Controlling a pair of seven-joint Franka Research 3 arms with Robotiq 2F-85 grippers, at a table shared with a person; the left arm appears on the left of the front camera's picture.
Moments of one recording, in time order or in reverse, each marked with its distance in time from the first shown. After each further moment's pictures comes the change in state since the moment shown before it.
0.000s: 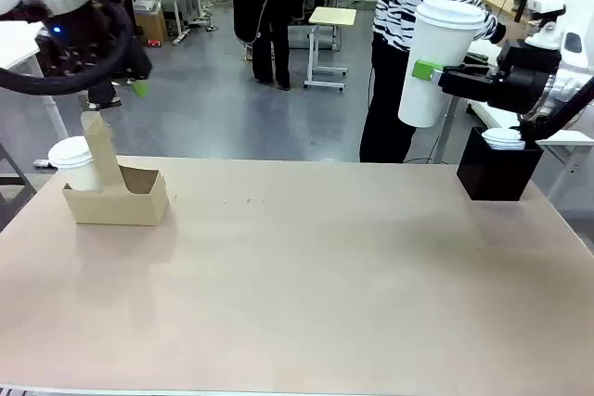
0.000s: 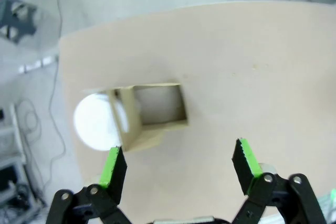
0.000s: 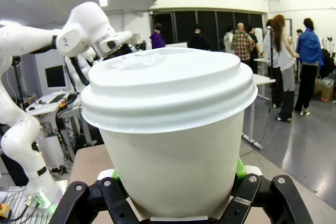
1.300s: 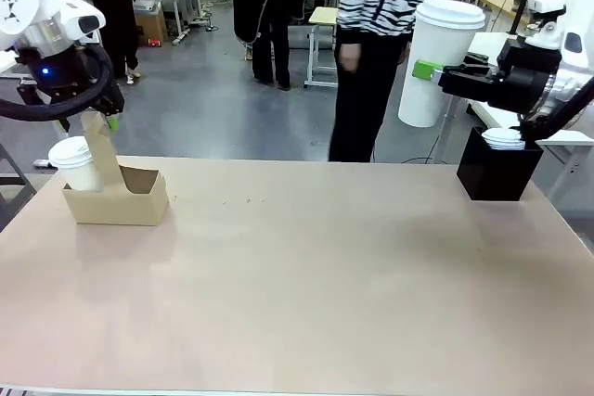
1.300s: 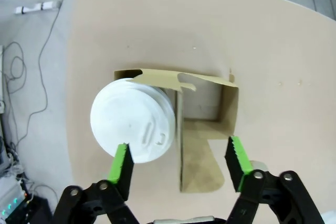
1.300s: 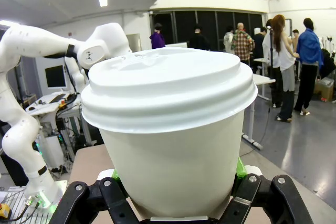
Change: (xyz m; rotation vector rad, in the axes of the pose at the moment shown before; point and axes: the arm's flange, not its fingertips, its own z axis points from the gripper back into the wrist) left arm -0.002 0.063 -0.084 0.017 0.149 0.217; right arm 0.000 0.000 0.000 -0.001 0.000 0.000
